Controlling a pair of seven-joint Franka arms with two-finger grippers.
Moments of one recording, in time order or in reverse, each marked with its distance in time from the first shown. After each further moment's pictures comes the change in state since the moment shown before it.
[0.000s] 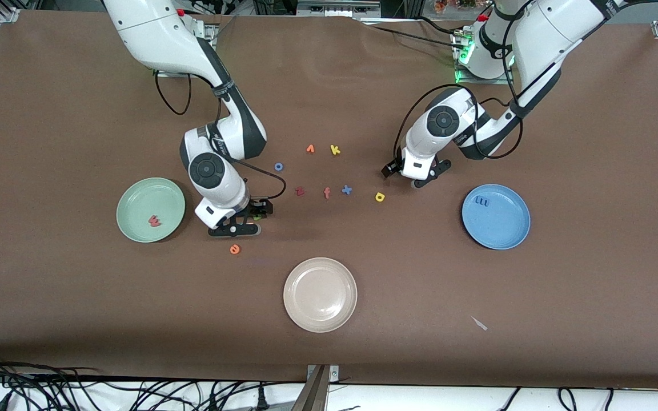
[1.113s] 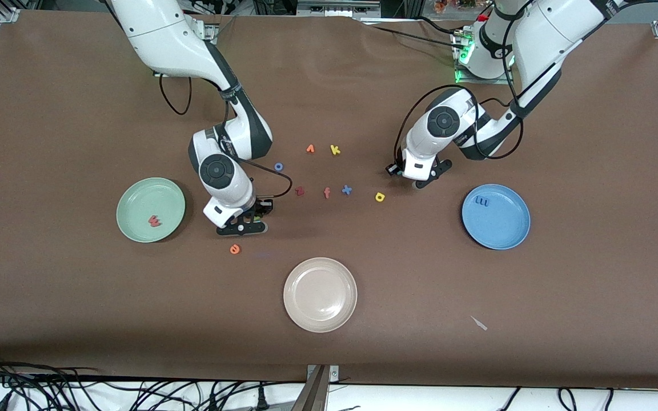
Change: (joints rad) left arm -0.004 -0.003 0.009 0.004 0.000 0.000 -0.018; right arm 0.015 0.027 0.000 0.000 0.000 0.012 -0.007
